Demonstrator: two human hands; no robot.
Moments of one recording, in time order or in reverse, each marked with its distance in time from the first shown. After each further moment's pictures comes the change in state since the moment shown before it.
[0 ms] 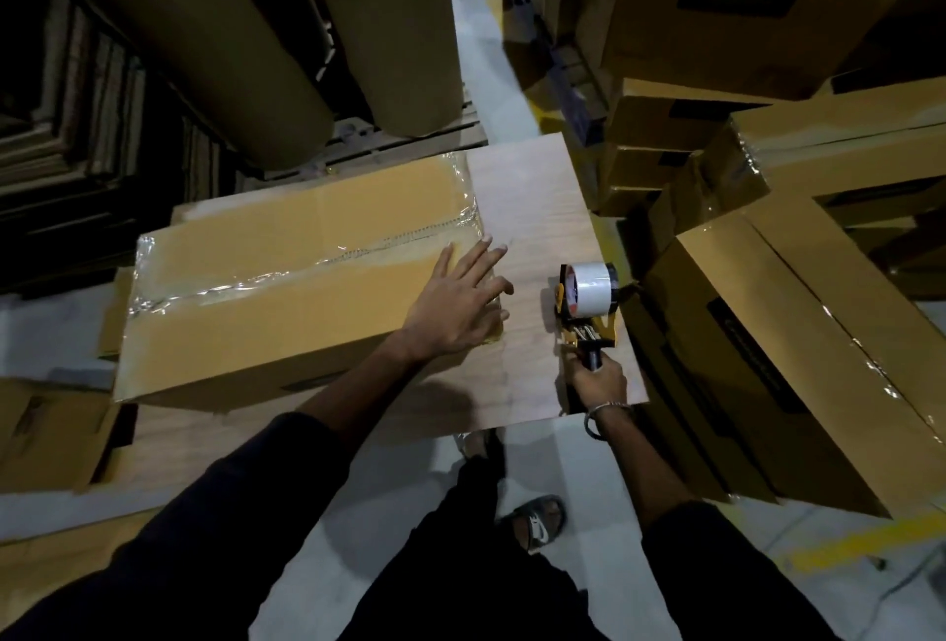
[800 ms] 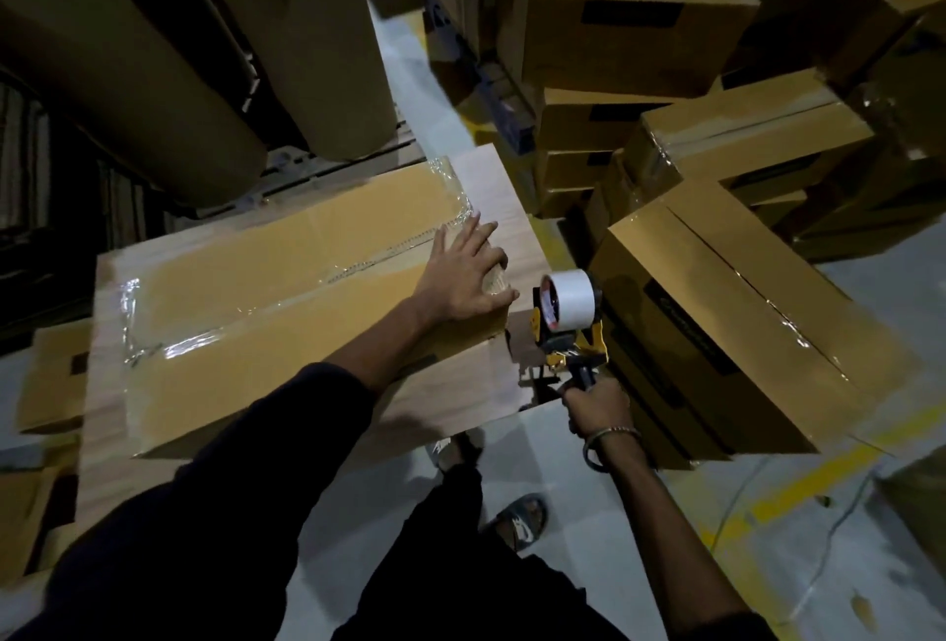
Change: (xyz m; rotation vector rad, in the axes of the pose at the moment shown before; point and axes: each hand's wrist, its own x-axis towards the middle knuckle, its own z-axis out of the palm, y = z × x) left_hand 0.085 0.029 -0.011 -0.217 -0.093 -0.015; right_hand -0.100 -0.016 -0.071 -0.041 0.080 0.072
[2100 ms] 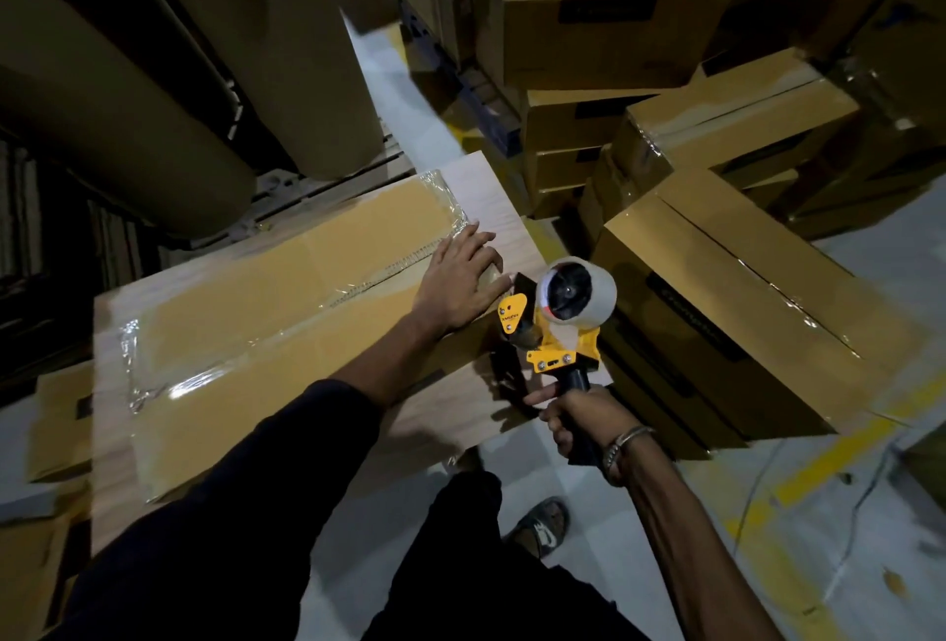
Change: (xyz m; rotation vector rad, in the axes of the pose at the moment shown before) left_hand 0.007 -0.009 0.008 -0.156 0.144 -0.003; right_hand -0.038 -0.038 0.002 0.482 -0.440 0.307
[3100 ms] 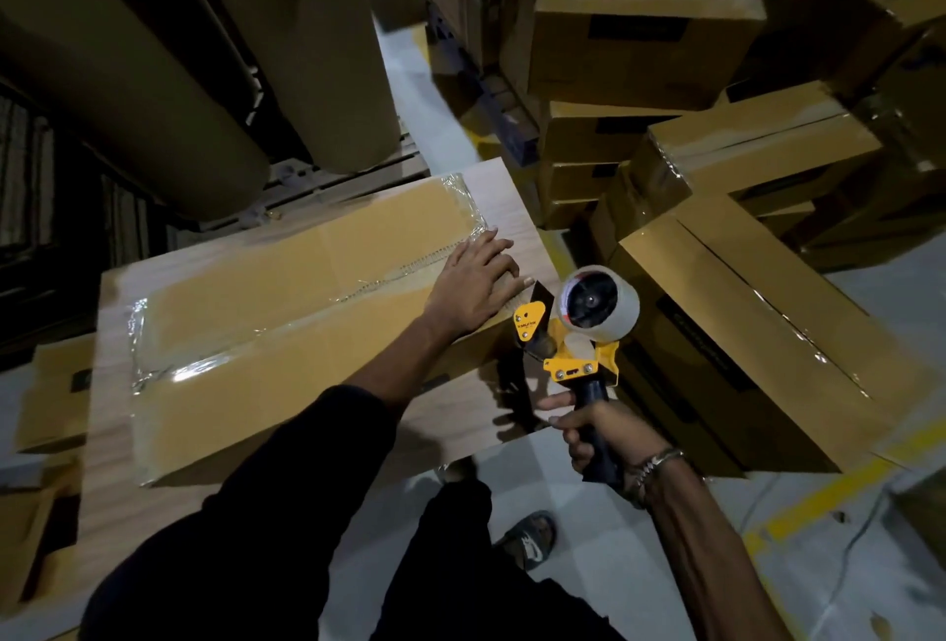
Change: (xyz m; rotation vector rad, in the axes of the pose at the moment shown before) left_hand 0.001 -0.006 0.002 -0.007 0.064 0.025; right_hand -0.012 -0.016 -0.010 0.087 -0.171 0.028
